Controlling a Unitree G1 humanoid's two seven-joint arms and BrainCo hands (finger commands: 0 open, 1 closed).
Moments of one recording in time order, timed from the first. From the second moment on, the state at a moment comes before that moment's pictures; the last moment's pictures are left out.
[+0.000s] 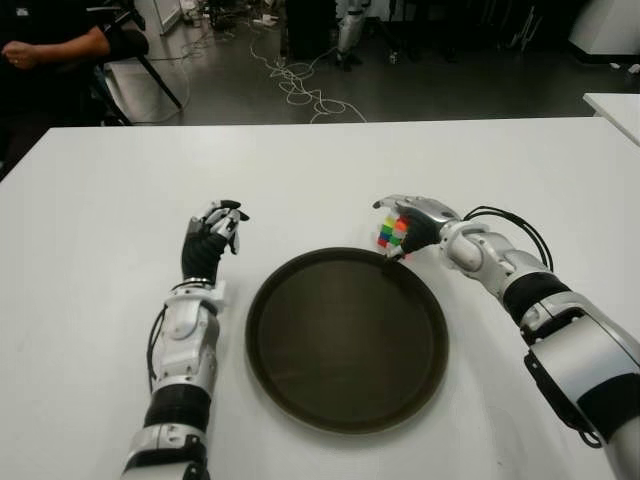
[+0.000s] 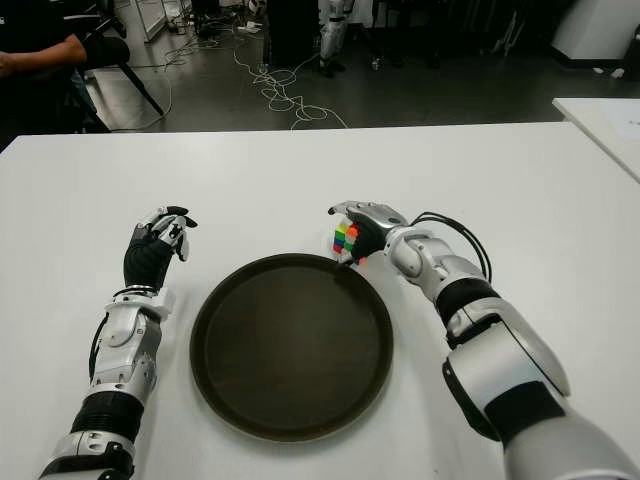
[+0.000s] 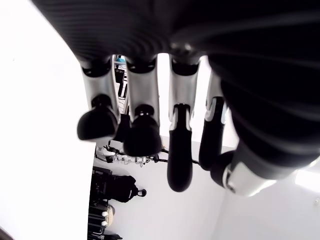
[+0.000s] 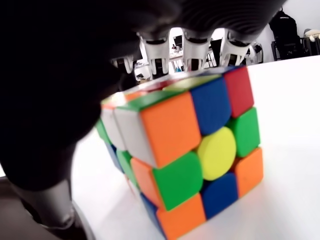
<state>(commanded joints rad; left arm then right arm) -0.33 -0.03 0.19 0.60 -0.23 -0.37 -0.15 -0.88 -0.25 0.53 1.25 -0.66 -0.43 -0.04</state>
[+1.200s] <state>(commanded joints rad) -0.33 -0.02 0.19 0.60 -0.21 -0.38 -0.15 -0.90 -0.27 0.53 1.27 -0.66 -0.42 -0.10</state>
